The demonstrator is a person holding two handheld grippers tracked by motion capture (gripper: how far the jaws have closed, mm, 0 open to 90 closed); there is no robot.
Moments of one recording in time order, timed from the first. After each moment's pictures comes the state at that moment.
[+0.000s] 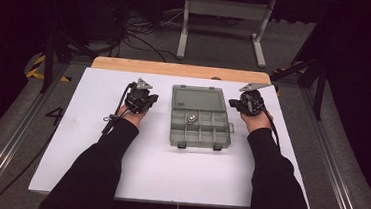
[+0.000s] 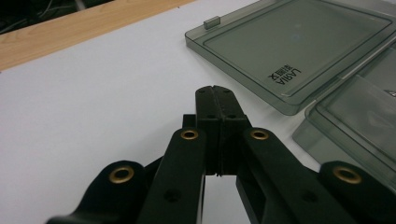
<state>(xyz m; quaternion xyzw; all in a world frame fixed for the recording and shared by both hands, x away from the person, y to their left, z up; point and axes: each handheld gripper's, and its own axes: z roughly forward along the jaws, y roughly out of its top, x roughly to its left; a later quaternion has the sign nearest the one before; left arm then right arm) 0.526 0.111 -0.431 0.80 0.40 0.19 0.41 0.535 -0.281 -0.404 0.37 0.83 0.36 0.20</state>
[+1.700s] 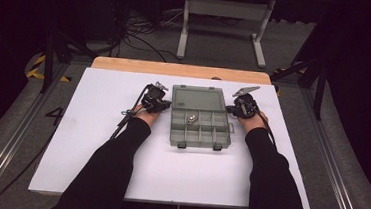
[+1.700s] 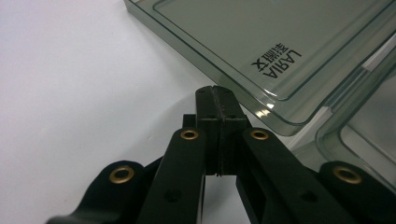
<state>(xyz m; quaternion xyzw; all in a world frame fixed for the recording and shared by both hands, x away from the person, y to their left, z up) 0.559 0.070 -0.457 0.83 0.40 0.10 0.37 0.558 -0.280 -0.443 0.35 0.87 0.31 0.18</state>
